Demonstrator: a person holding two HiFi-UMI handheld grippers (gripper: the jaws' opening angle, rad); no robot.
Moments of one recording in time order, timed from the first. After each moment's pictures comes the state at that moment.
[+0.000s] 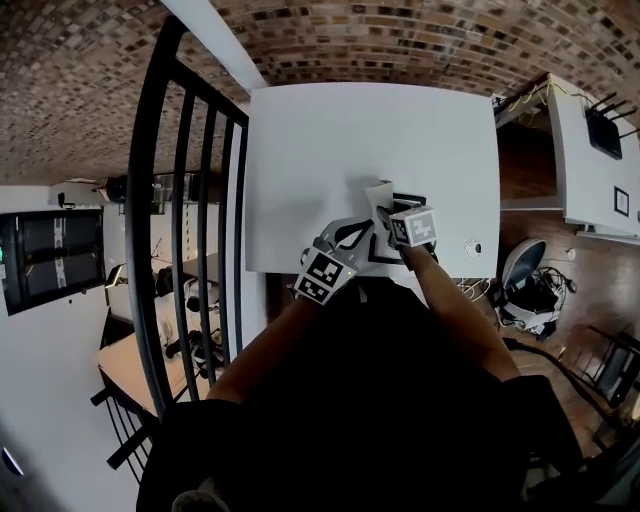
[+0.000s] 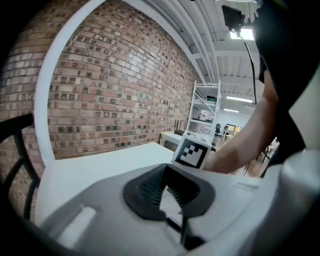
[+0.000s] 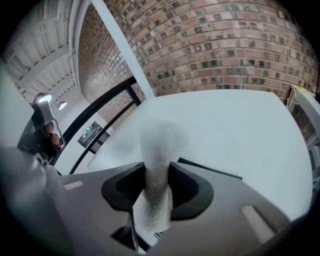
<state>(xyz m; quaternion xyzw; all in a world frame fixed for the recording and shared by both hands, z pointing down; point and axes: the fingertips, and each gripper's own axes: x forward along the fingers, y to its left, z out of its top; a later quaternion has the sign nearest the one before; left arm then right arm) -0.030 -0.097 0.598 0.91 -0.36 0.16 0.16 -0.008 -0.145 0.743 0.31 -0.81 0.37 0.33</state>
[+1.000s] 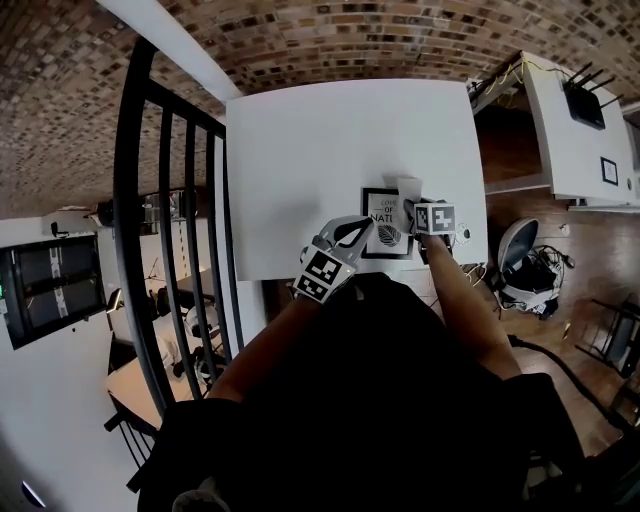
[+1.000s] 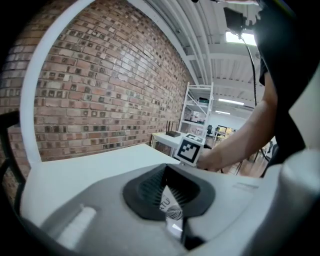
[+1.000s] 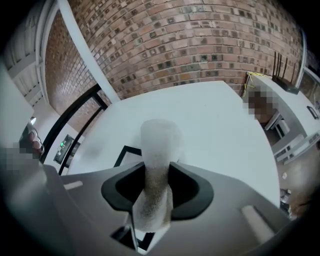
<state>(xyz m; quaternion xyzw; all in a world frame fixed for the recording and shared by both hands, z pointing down) 0.006 -0.094 0.596 0.92 -0.31 0.15 0.16 0.127 -0.150 0.774 0.45 -0.71 0.42 0.34</state>
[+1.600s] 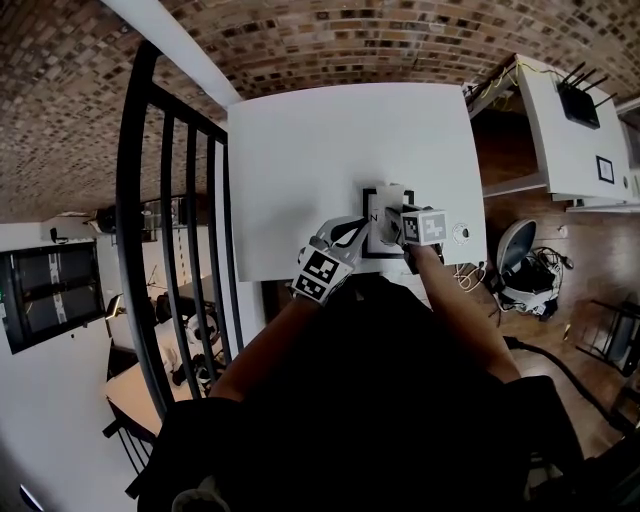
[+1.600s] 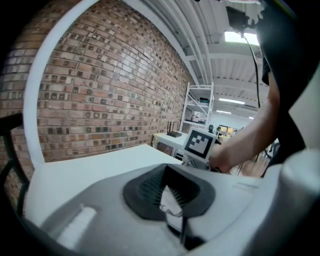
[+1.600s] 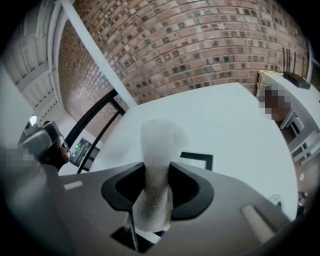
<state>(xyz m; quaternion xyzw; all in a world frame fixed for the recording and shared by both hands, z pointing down) -0.001 -0.085 0.591 0.92 -0.31 0.15 0.16 0.061 -0.128 0.722 0.40 -0.76 0.43 0.29</state>
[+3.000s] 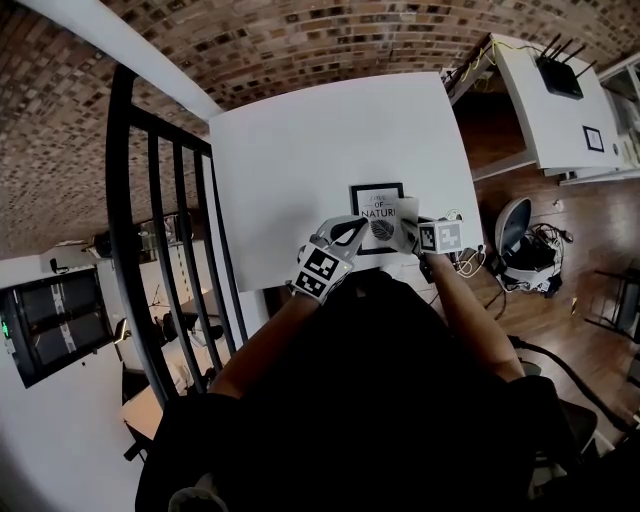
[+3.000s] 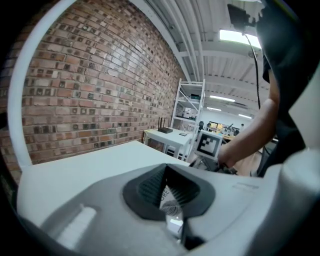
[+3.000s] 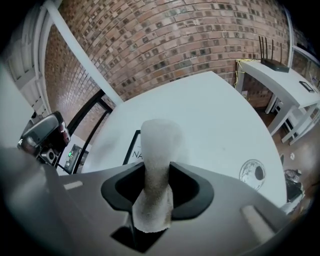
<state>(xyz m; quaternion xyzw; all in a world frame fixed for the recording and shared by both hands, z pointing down) 0.022 -0.076 0.603 0.94 -0.25 0.16 0.16 0.139 -0.069 0.759 0.44 -0.71 0.47 0.30</state>
